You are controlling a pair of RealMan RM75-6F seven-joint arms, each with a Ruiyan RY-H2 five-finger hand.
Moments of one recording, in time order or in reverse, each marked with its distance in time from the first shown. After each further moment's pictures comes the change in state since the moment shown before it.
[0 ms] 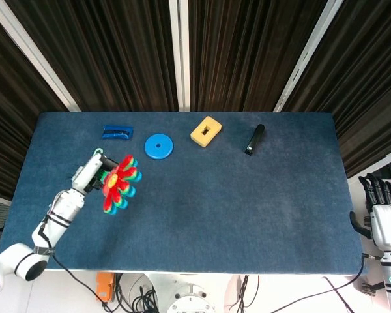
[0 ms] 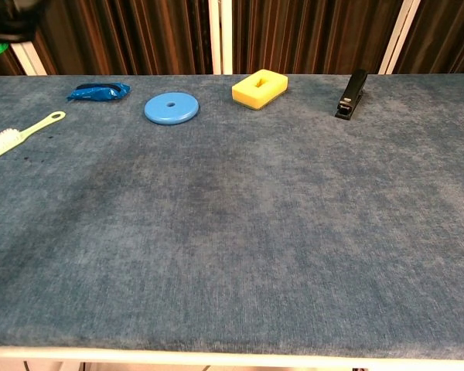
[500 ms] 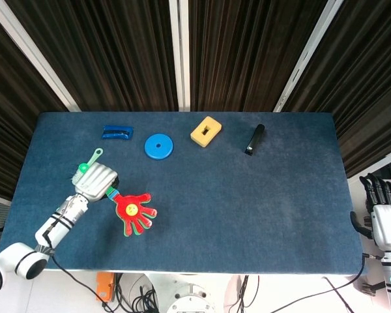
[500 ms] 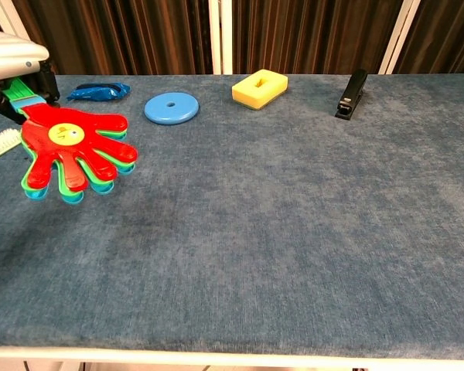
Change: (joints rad) left arm -0.054 -0.006 0.096 0.042 -0.085 -0.103 0.942; right arm 0.000 0.000 0.000 0.007 0.003 -0.003 0.009
